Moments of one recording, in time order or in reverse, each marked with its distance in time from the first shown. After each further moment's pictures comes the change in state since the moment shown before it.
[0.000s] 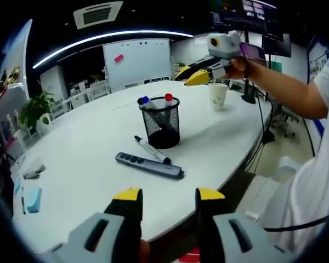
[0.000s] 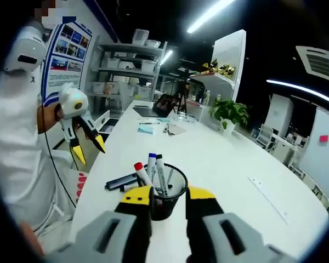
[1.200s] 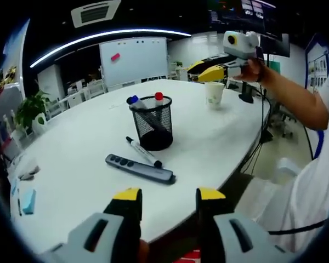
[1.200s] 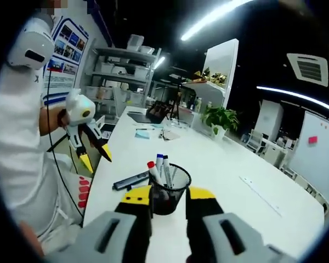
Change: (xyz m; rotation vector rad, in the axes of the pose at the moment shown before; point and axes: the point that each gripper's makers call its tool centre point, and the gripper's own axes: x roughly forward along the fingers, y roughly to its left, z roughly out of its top) left arm 0.014 -0.016 0.004 0.002 0.011 -0.023; right arm -0.037 0.025 0.003 0.009 -0.059 -0.089
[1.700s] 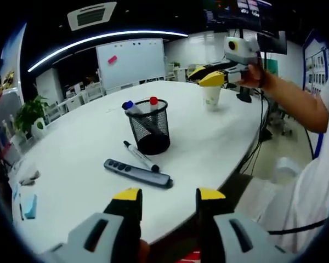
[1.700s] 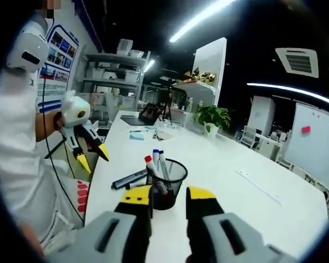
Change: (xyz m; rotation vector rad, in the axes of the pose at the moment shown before) left arm 0.000 -0.003 0.007 0.021 -0.011 -0.001; right arm -0.013 -0.004 -0.013 0.061 -0.022 -0.075
